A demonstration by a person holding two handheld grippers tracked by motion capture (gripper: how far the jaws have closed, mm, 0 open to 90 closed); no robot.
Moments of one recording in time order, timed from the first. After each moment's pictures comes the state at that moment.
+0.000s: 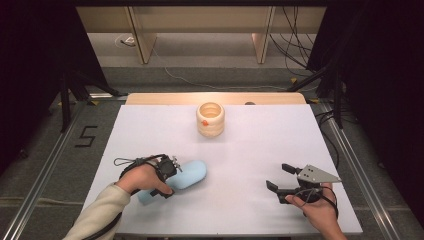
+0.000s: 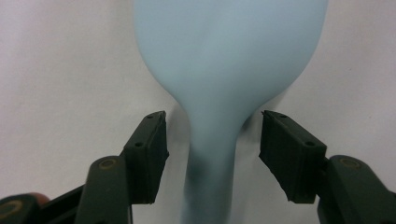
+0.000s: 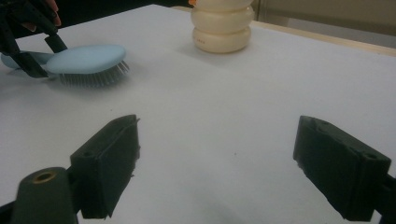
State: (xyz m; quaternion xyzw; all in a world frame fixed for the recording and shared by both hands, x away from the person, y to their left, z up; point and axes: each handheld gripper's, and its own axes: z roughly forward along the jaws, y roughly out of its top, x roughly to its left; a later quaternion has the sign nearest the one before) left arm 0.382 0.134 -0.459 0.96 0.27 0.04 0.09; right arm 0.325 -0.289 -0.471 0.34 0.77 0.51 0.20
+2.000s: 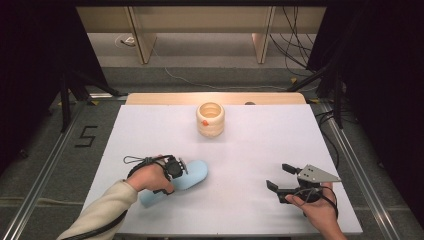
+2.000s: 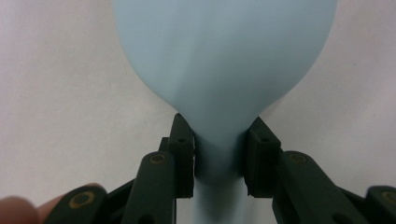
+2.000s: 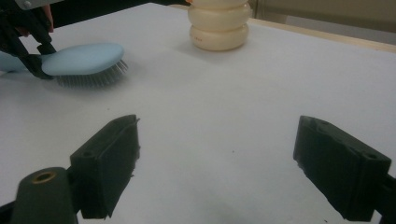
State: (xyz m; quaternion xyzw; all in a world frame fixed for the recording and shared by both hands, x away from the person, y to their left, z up) left arm 0.385 0.117 -0.462 0.97 0.25 0.04 0.03; right arm 0.325 -0.290 -0.472 0.34 0.77 0.50 0.20
